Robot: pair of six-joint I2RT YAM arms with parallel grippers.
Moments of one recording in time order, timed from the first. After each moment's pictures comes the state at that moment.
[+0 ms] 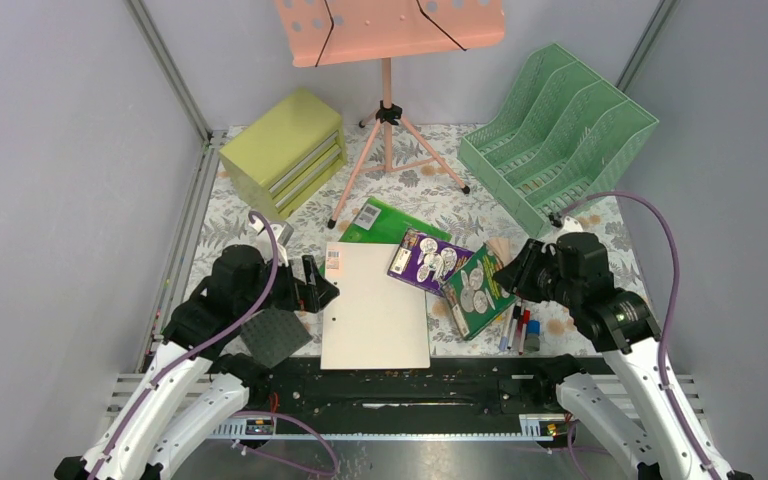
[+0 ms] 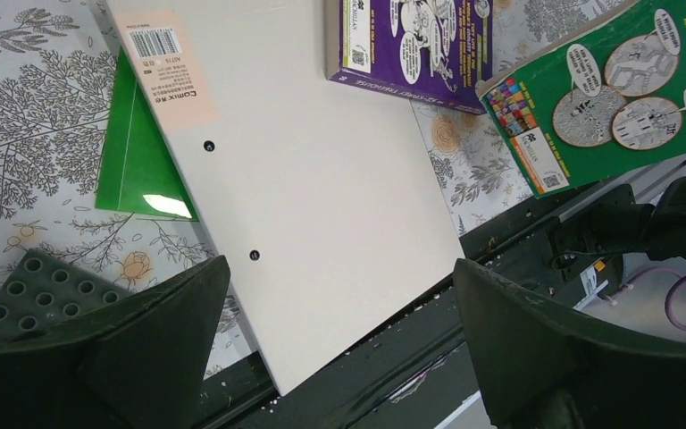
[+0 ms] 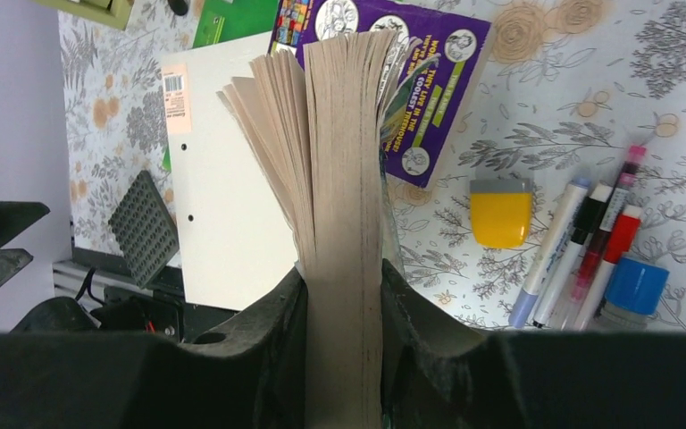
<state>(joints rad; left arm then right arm) -0.47 0.59 0.73 -0.72 0.24 -0.44 0.35 0.64 0.86 -0.88 -0.11 0.64</state>
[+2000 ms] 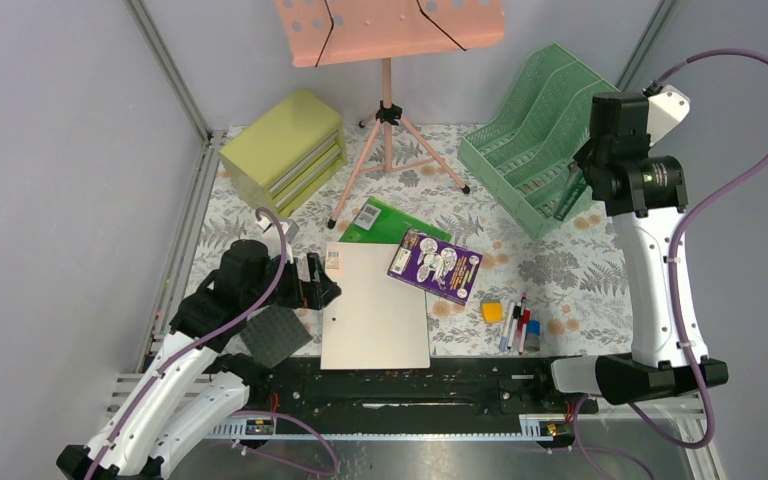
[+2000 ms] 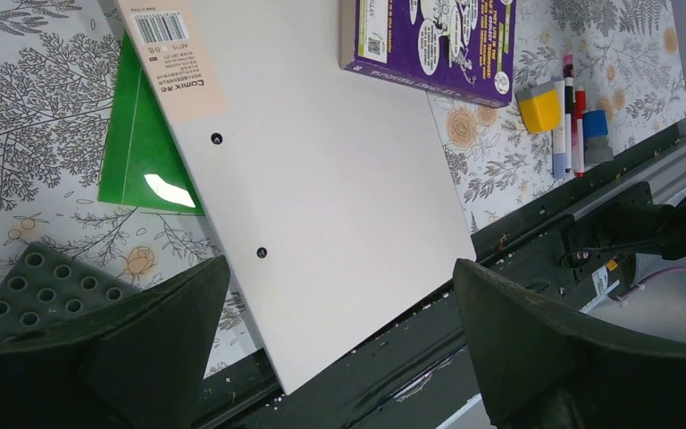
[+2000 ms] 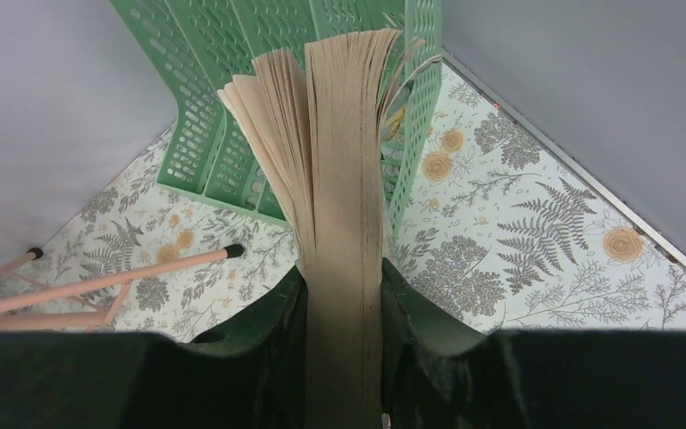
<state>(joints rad) -0.47 0.64 0.73 -0.71 0.23 -0.44 0.13 1.32 1.79 -1.06 0.62 0.63</state>
